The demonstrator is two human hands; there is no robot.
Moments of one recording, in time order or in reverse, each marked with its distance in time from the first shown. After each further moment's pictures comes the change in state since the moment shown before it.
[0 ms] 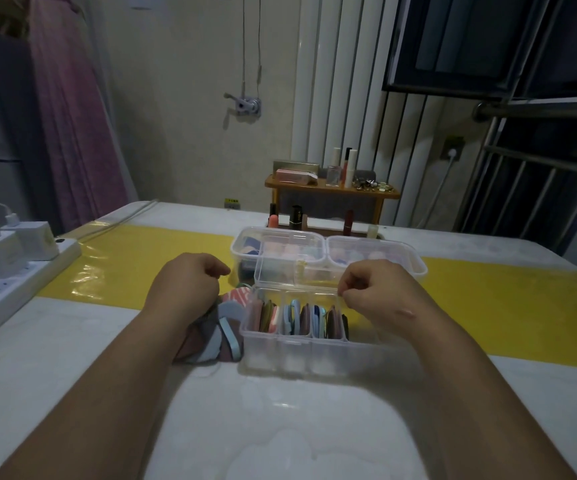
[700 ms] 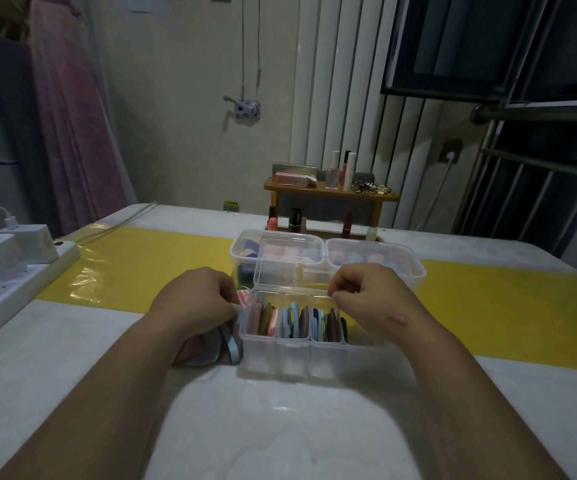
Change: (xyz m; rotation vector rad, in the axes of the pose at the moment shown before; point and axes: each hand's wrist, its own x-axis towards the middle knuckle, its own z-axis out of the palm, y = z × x) left_hand -0.006 0.003 -0.001 0.215 -0.238 0.117; right_hand -0.001 -0.004 0.009 0.052 0.005 -0.075
